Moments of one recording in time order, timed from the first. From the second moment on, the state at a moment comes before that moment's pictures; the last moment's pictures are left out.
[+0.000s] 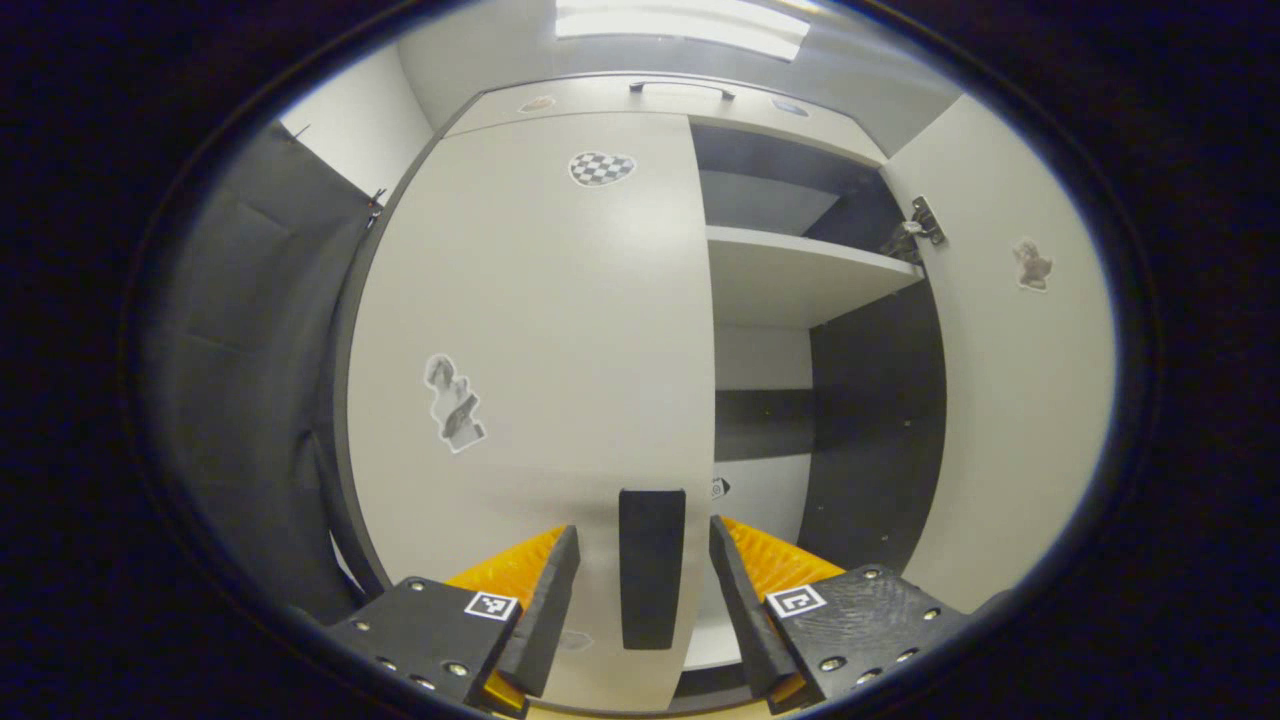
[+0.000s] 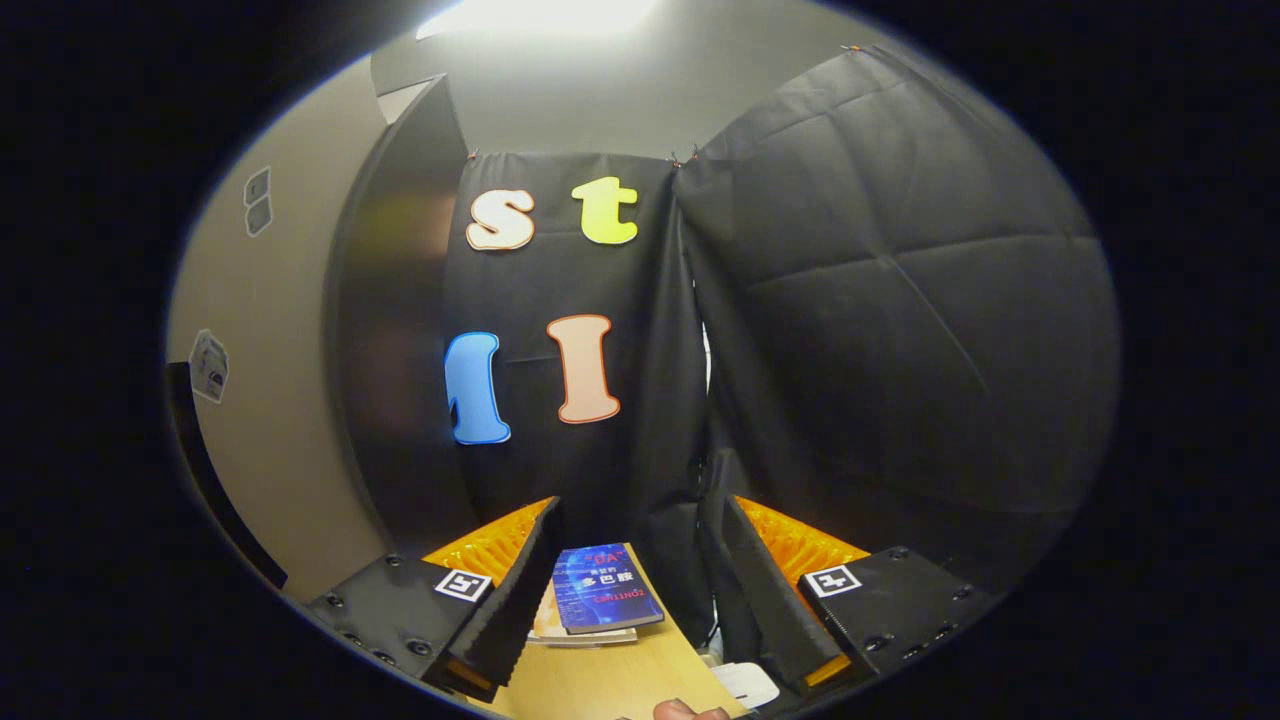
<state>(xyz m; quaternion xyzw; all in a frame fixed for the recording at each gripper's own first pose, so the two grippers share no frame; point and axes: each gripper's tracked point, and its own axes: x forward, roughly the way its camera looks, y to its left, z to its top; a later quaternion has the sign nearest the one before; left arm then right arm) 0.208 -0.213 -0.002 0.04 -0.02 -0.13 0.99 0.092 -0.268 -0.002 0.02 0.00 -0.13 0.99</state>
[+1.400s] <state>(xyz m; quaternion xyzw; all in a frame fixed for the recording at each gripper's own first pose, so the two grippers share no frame) 0.199 -0.207 -0.014 0.04 -0.01 -0.14 0.99 0.110 -0.211 -0.033 0.02 0.05 -0.05 1.00</state>
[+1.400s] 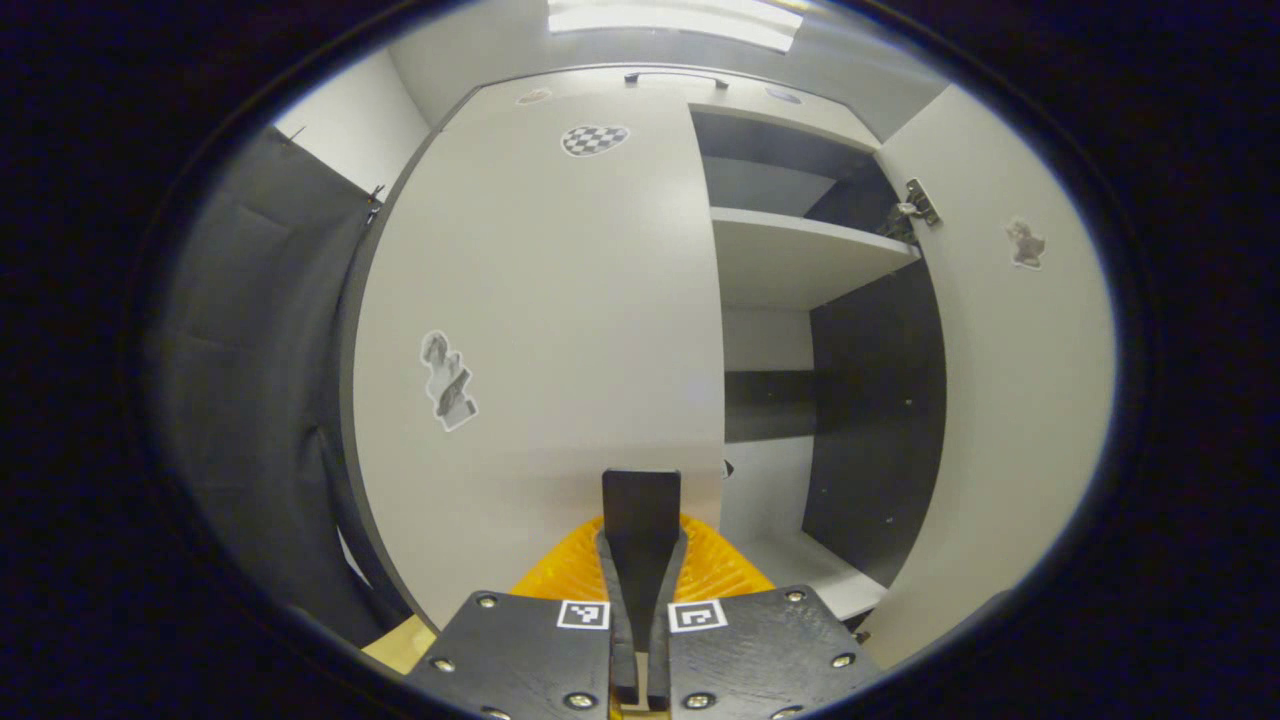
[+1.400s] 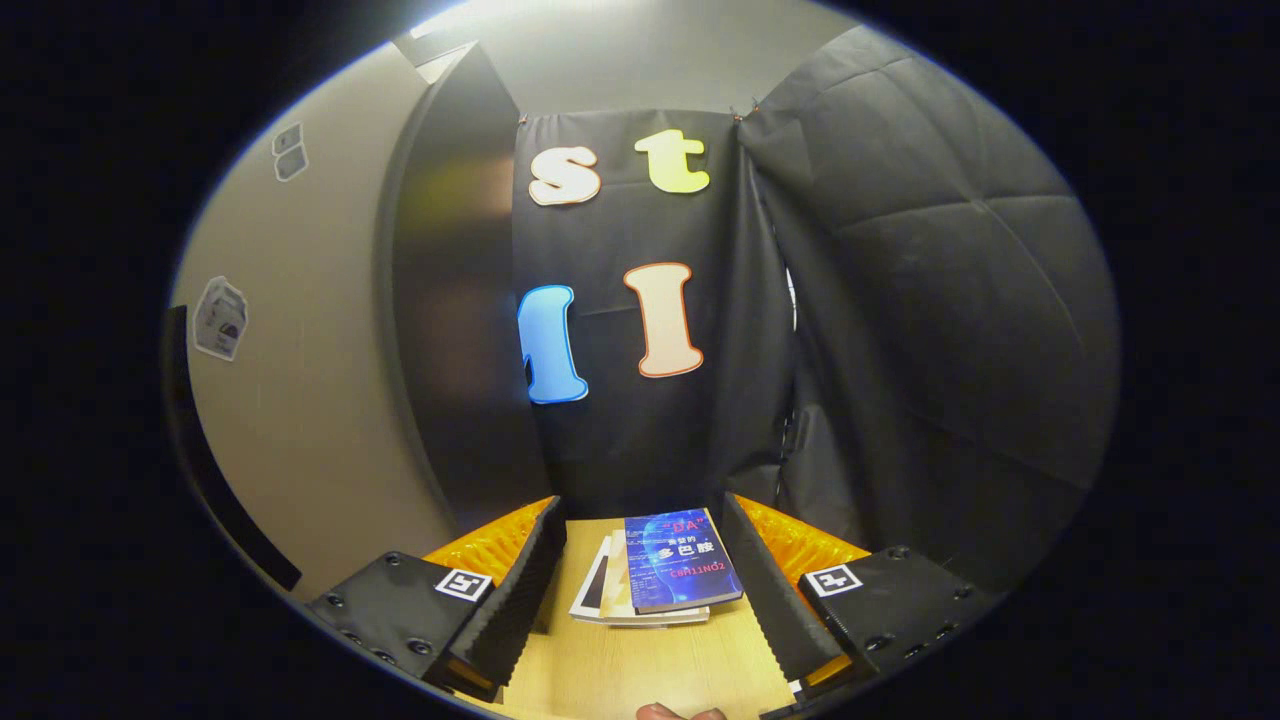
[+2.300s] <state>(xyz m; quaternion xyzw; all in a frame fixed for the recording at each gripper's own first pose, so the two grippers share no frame) 0.187 -0.187 -0.006 0.01 -0.02 -0.24 0.97 -0.049 -0.124 -0.031 0.00 0.03 -0.14 0.99</state>
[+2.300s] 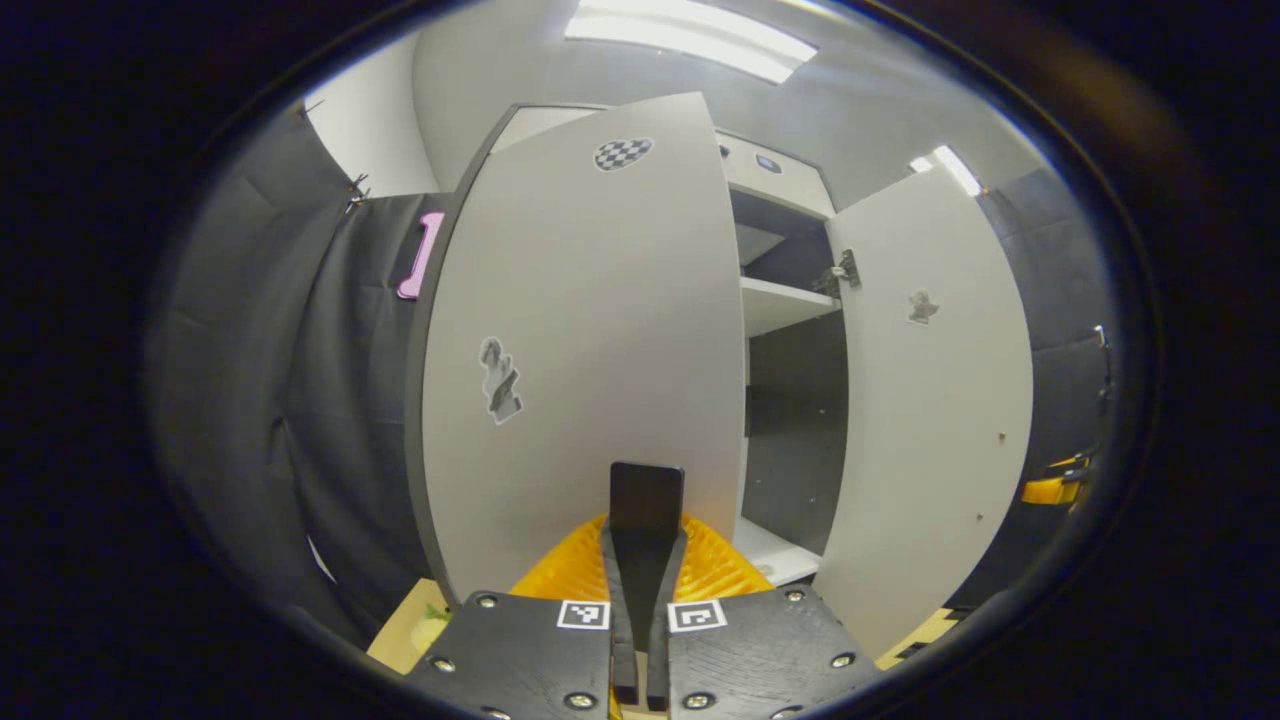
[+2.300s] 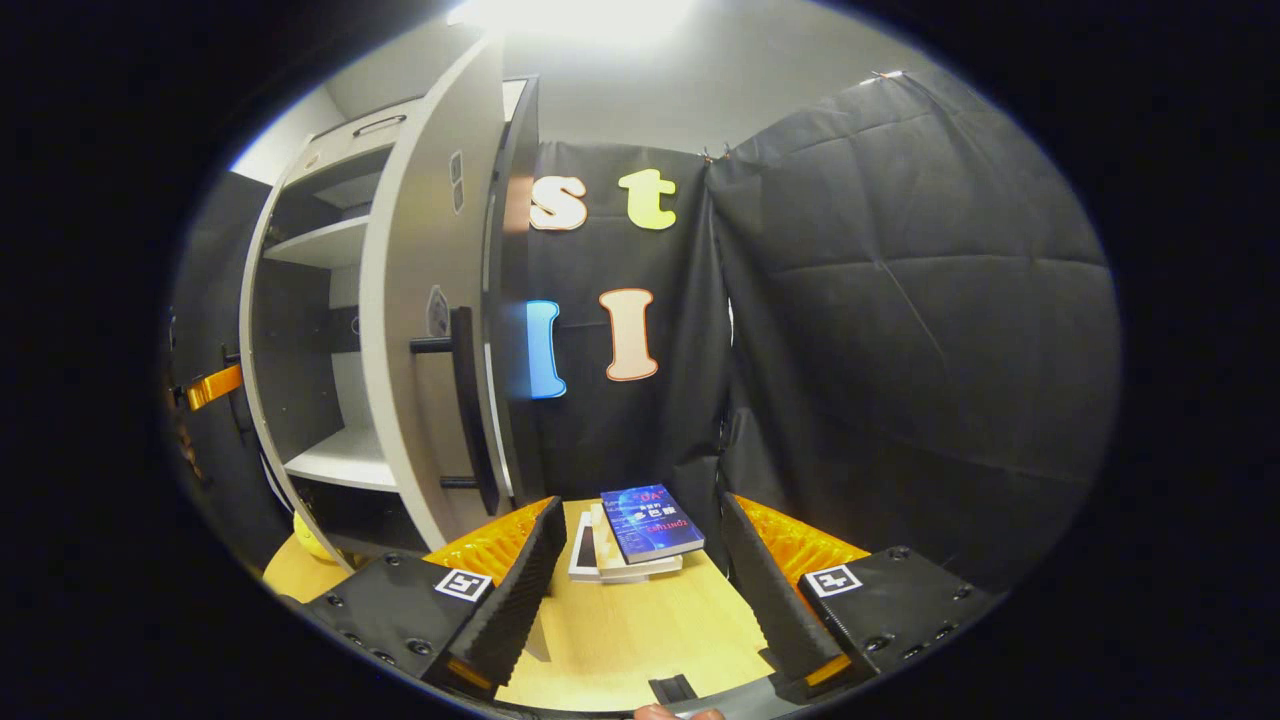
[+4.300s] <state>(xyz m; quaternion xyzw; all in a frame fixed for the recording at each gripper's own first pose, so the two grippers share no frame) 0.193 -0.093 0.001 0.04 -0.05 -0.16 0.98 -0.072 -0.042 -0.046 0.03 0.03 -0.12 0.99</state>
